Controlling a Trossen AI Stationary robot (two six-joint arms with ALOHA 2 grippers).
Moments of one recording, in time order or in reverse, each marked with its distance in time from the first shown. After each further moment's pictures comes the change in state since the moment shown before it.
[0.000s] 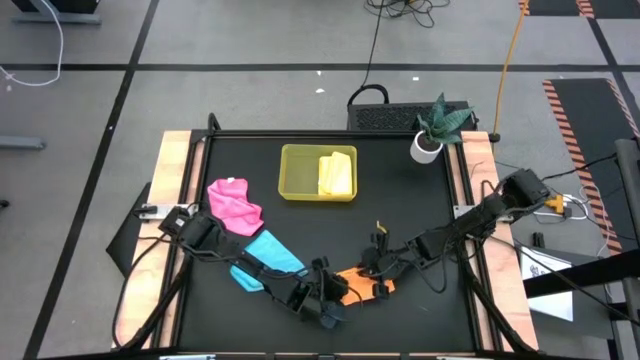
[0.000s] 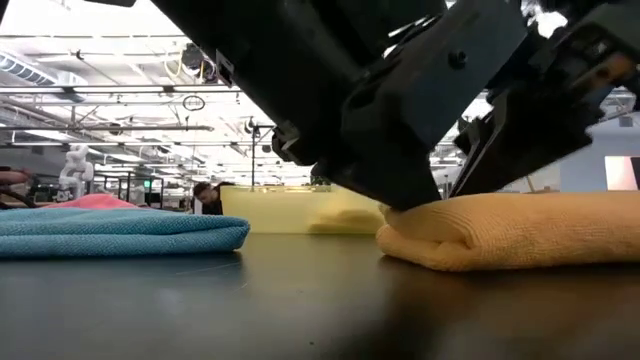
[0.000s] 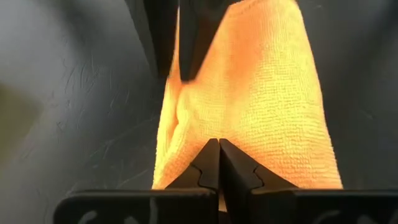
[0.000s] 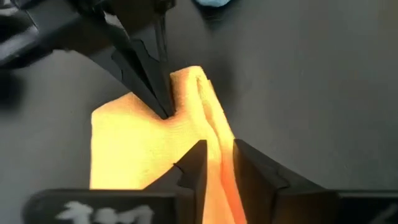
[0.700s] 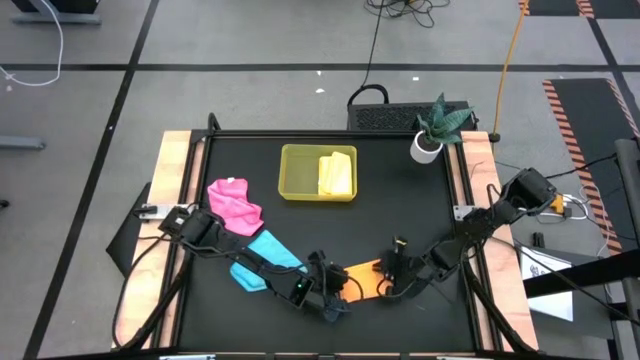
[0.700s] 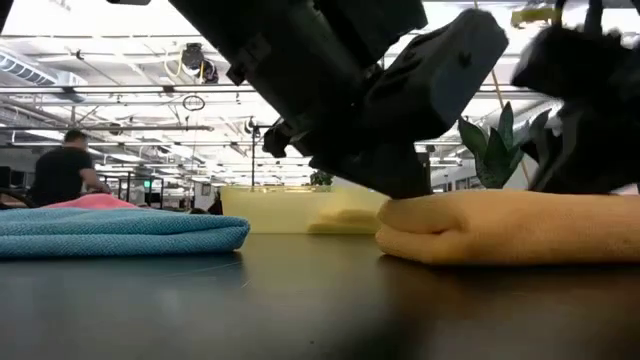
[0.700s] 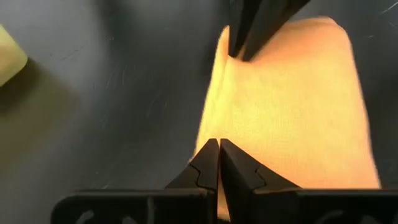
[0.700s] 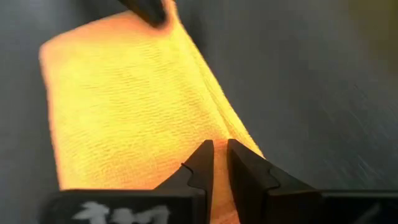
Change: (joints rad) left arm 0.026 -0.018 0.002 -0.052 -0.061 -0.123; right arm 0.181 -0.042 -0.108 -0.095 0.276 0.239
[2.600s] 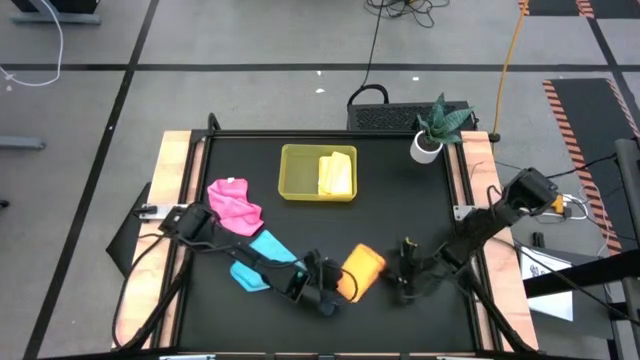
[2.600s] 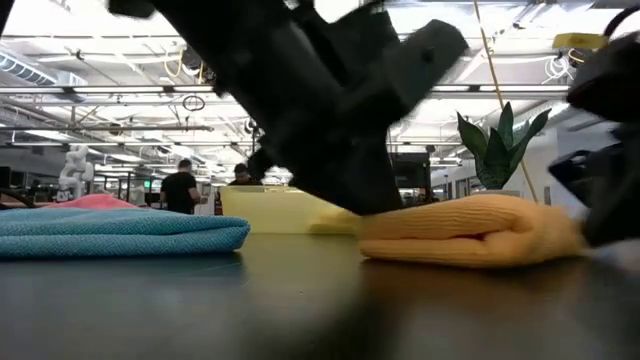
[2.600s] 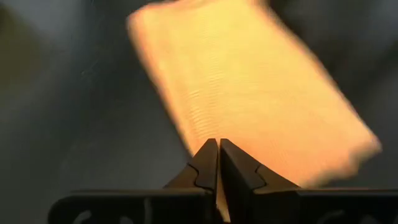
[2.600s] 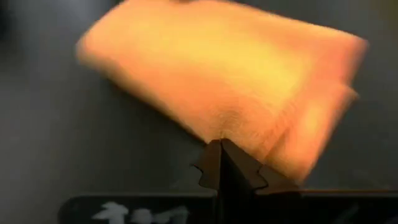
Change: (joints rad) left arm 0.012 -0.056 -0.077 -0.010 0.150 -0.132; right arm 0.078 -0.009 -0.188 0.311 0.004 -0.076
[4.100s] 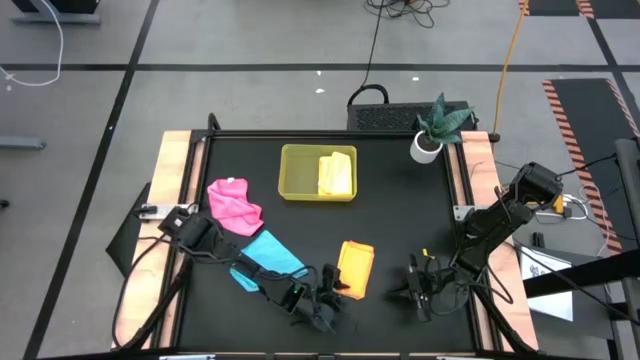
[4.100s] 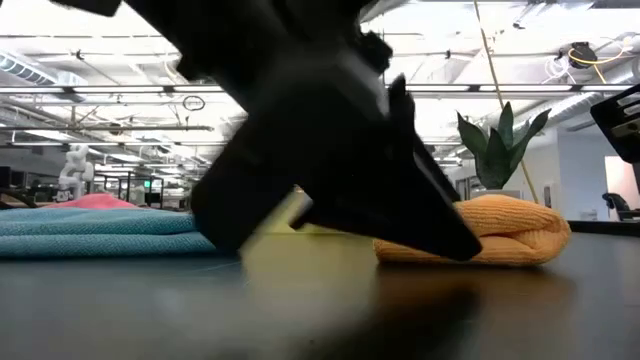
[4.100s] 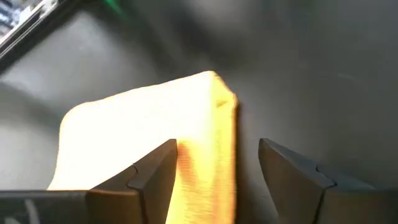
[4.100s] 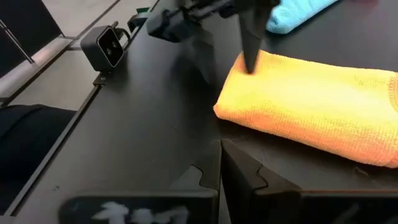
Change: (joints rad) left arm -0.058 0.053 0.001 0.214 0.033 0.888; right arm 0.218 -0.086 0.000 0.131 0.118 -0.078
